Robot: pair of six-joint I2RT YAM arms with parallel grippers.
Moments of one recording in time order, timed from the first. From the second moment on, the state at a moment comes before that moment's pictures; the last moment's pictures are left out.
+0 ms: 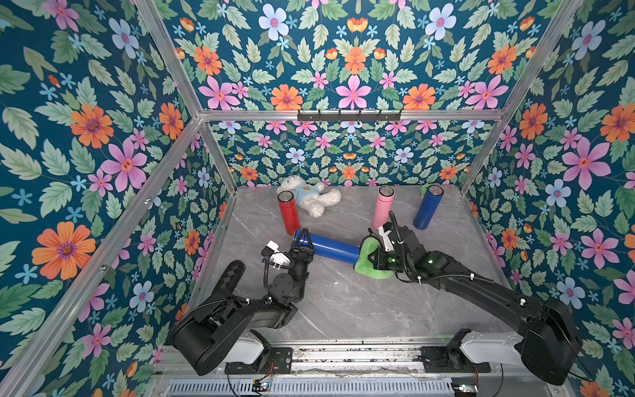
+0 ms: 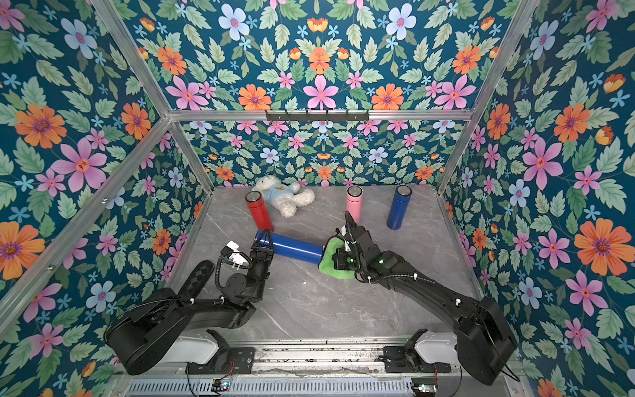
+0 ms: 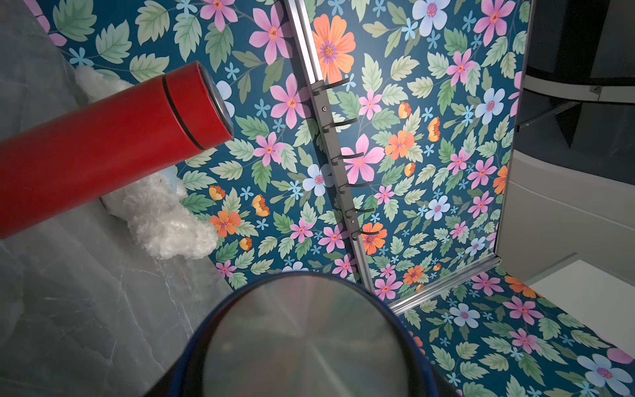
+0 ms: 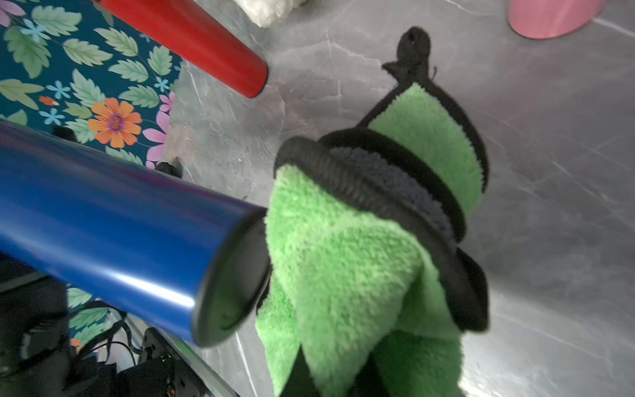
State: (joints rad) left arm -0.73 1.39 0.22 1.48 -0.58 -1.08; right arm 0.68 1.31 0.92 -0.31 -0.14 0.67
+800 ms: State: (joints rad) left arm -0.72 1.42 0.29 1.48 -0.64 -1.06; right arm 0.71 1.41 0.88 -0.09 -0.26 0.77
